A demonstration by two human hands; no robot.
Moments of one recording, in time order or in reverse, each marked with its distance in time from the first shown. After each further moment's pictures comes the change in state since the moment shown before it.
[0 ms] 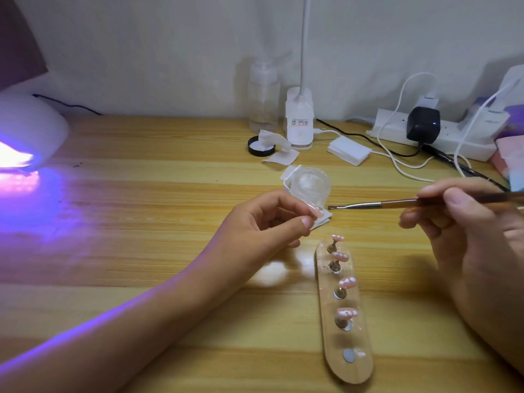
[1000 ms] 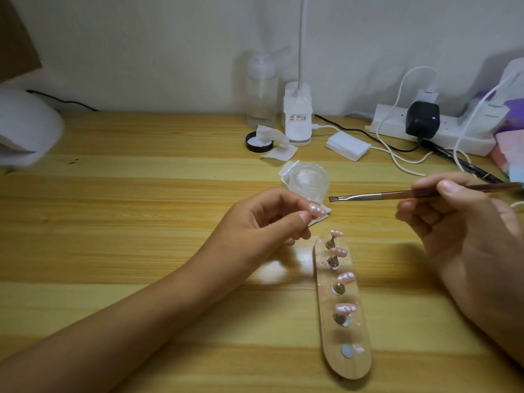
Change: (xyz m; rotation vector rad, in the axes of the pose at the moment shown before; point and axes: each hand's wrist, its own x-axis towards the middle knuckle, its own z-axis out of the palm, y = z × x) left_hand 0.000 -0.001 0.001 0.036 -0.017 0.008; right_hand 0.005 0.001 -0.001 0.113 0.030 0.211
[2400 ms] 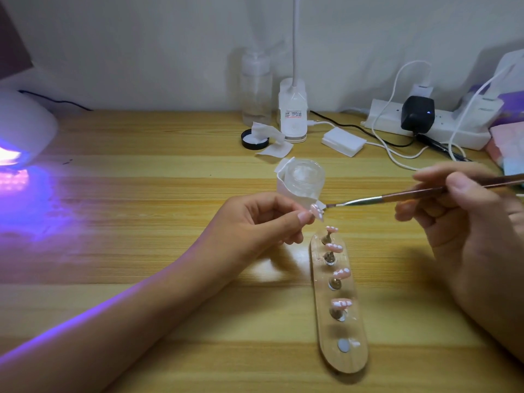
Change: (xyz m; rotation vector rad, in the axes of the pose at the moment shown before) left_hand 0.000 0.004 -0.002 -0.003 -0.004 -0.081; right_hand -0.003 0.000 -0.002 -0.041 -0.062 -0.166
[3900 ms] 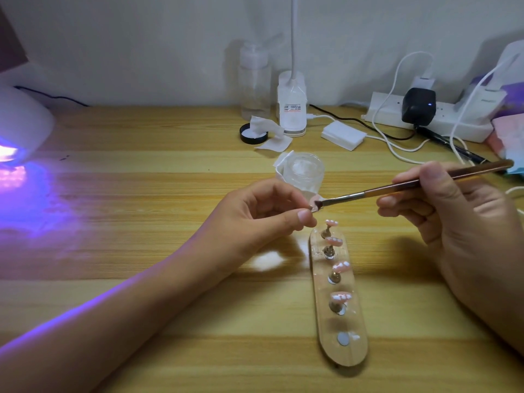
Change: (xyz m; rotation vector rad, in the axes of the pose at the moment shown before) left_hand 0.001 -0.001 -0.001 -0.035 -0.071 0.057; right_hand -0.003 -0.001 0.008 -0.059 0.049 0.119
